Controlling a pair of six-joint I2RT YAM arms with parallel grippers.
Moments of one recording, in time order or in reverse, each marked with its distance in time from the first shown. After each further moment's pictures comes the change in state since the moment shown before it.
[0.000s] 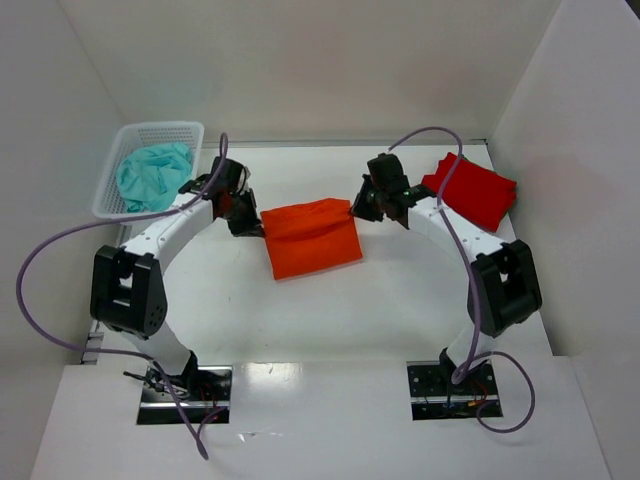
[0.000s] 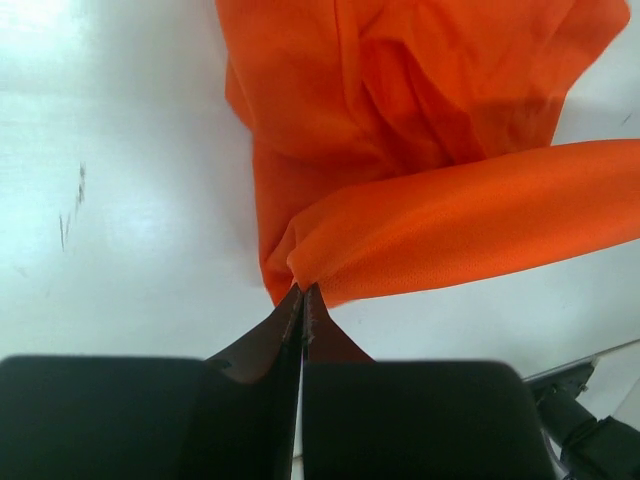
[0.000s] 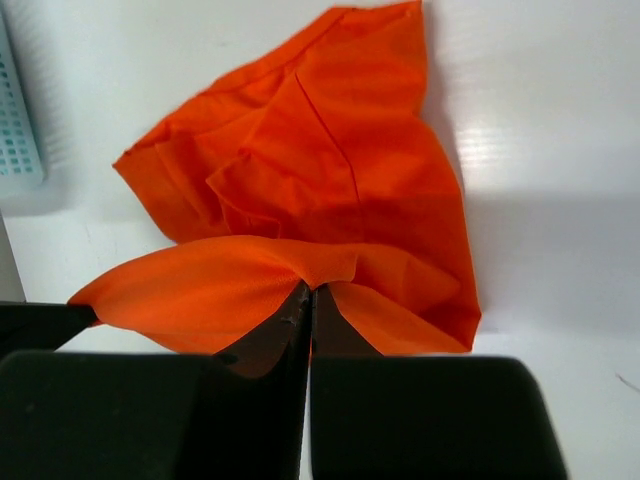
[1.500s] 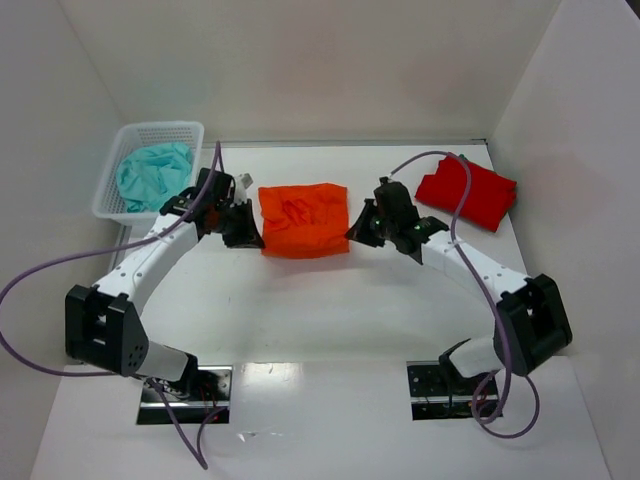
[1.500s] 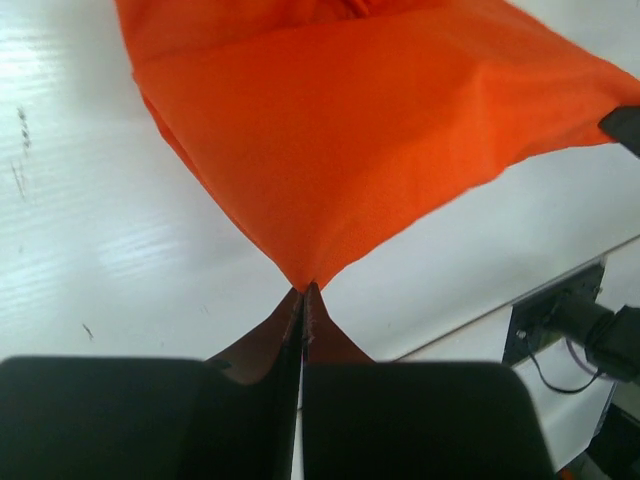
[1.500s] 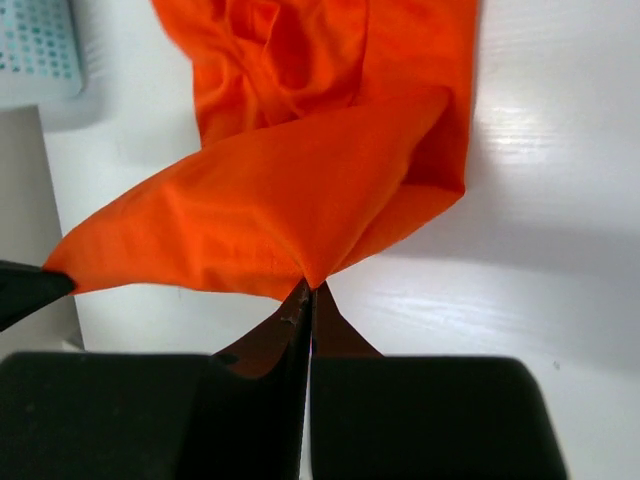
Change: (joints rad) left arm -0.024 -0.221 -0.120 -0.031 0.138 0.127; right arm 0.070 -0.247 -0.290 0.124 -0.070 0.056
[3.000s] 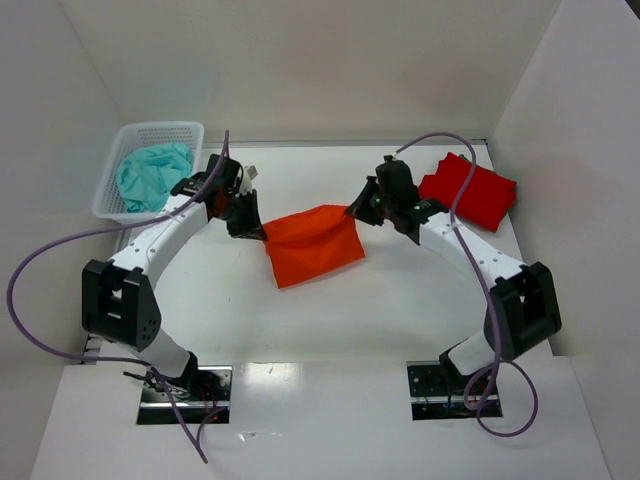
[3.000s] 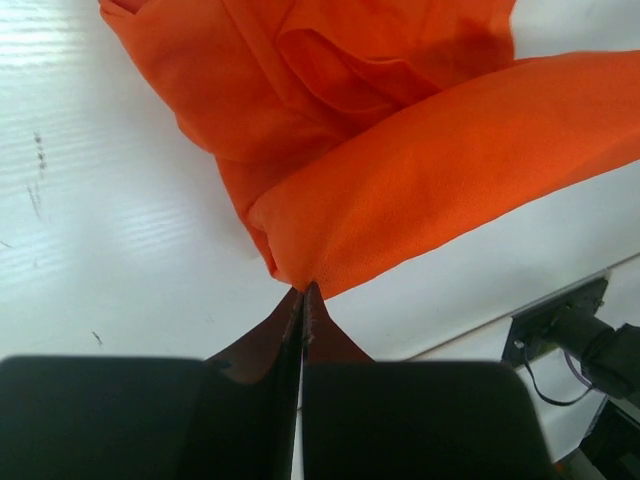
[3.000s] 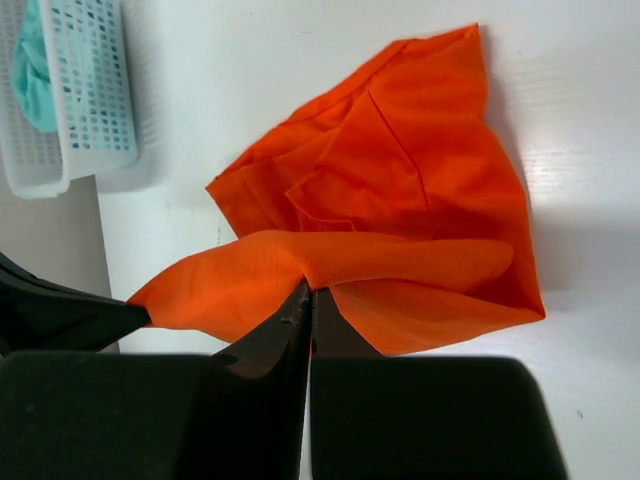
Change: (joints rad) left arm 0.005 0.140 0.154 -0.079 -0.028 0.000; right arm -0.045 0.082 0.162 -0.021 0.018 0.020
